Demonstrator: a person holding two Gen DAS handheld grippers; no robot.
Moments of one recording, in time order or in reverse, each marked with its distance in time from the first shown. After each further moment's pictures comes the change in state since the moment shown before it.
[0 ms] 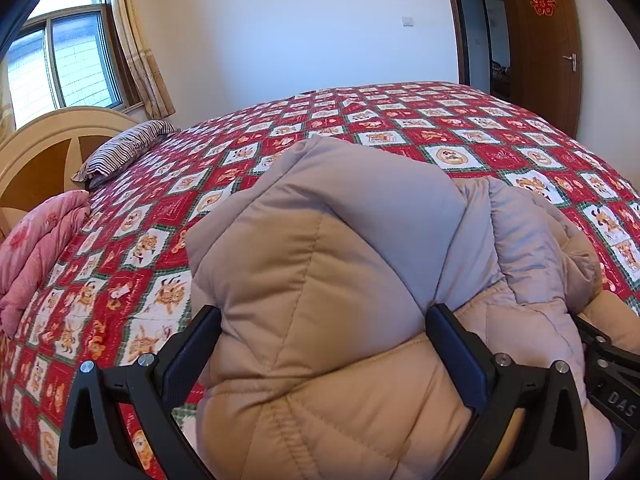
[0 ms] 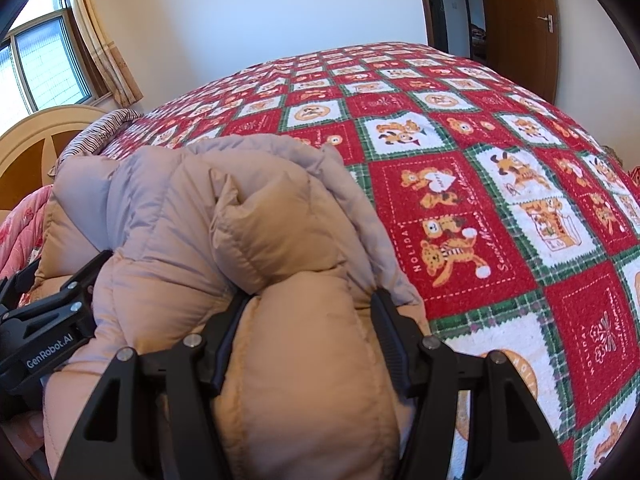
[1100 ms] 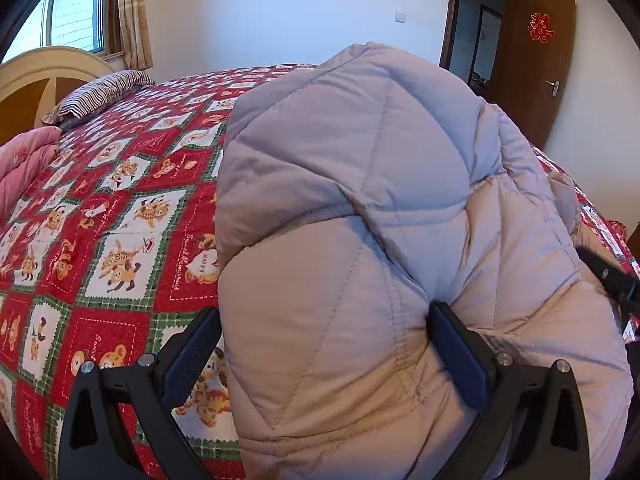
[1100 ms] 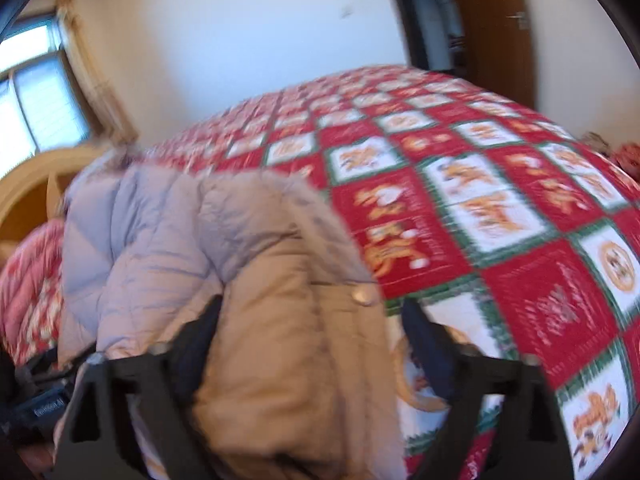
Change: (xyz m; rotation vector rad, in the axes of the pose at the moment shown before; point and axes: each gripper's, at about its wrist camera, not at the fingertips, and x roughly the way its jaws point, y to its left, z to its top) left arm -0.016 0.035 -0.055 -0.121 0.073 -0.212; right arm -0.045 -0.030 -0.020 0.085 -0.126 0.002
